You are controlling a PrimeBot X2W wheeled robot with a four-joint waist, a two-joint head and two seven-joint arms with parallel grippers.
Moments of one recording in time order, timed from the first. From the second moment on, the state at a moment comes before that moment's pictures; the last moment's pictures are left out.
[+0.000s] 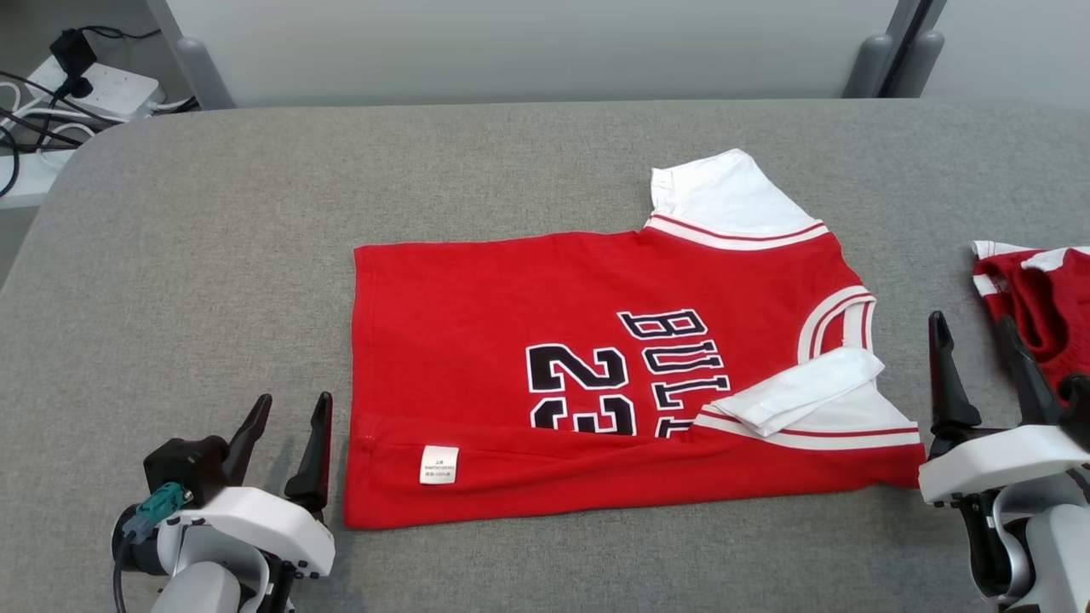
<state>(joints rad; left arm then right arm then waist) -0.25 0.17 -0.17 0.58 -0.42 -0.09 -0.26 -0.28 -0.15 -0.03 0.44 0.30 0.13 -0.26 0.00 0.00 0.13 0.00</state>
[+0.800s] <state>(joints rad) -0.71 0.24 -0.33 0.80 -0.47 -0.12 -0.26 -0.49 -0.10 0.04 0.40 0.24 0.13 -0.26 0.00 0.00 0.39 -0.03</state>
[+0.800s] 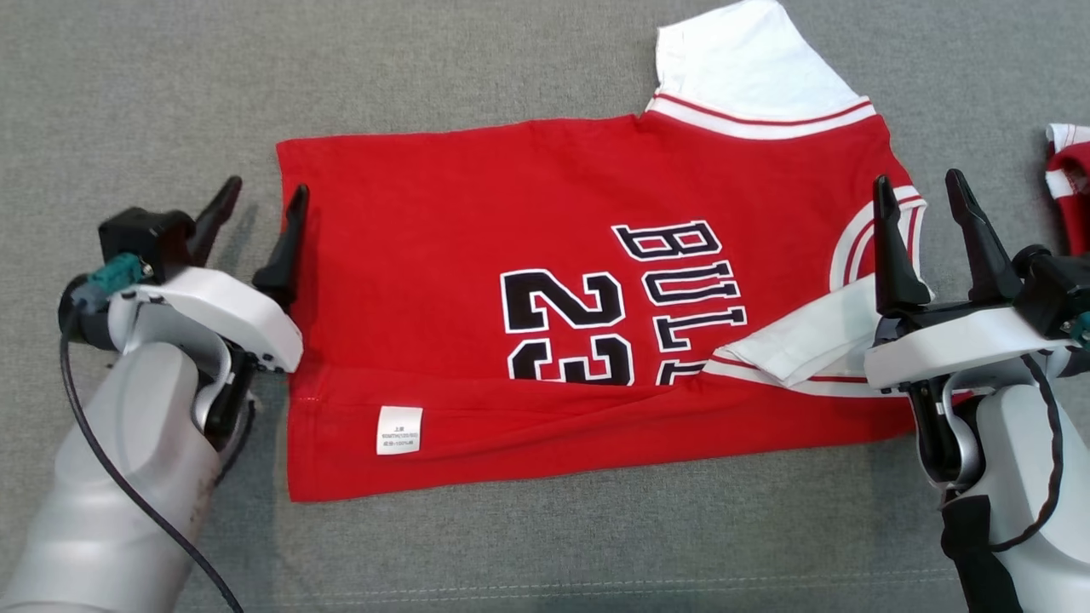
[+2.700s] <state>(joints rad) -0.87 0.20 -0.55 0.56 -0.59 -0.12 -0.26 -1.23 -0.32 0.30 1.00 0.39 0.13 -0.10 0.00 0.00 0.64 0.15</state>
